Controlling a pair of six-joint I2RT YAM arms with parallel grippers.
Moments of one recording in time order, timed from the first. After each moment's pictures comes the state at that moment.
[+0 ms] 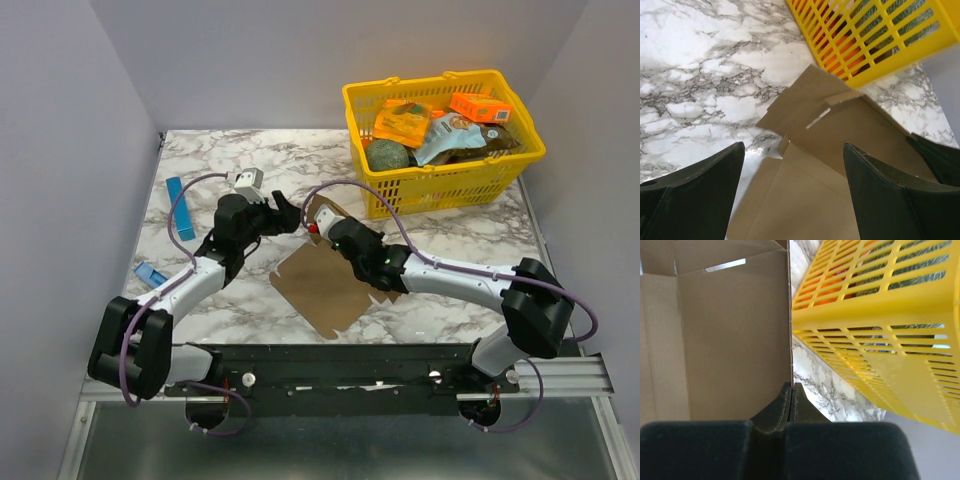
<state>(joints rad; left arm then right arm) -0.35 1.27 0.63 0.37 0.21 -0.50 0.96 1.56 1.02 -0.14 0.73 -0.46</state>
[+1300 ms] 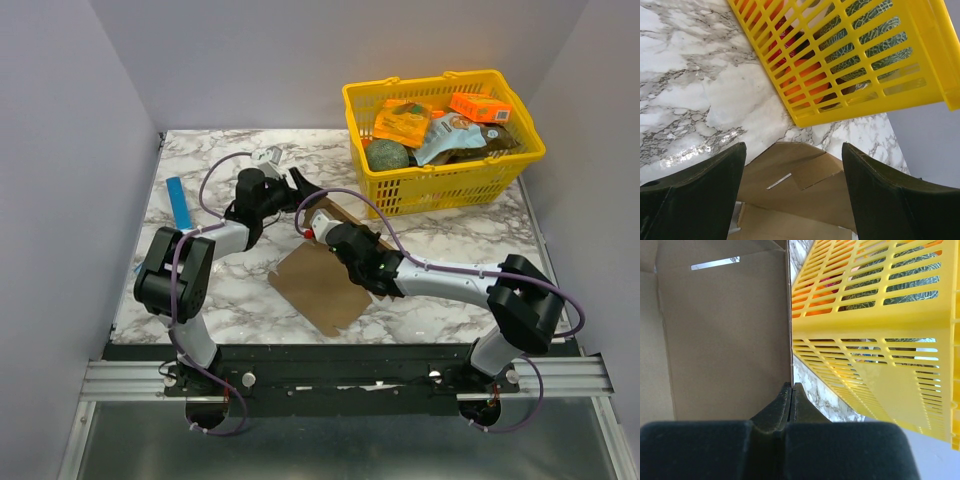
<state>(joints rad) -0.31 1.75 0.92 0.63 0.47 -0.70 0.99 1.61 0.96 0.04 0.80 -0.58</state>
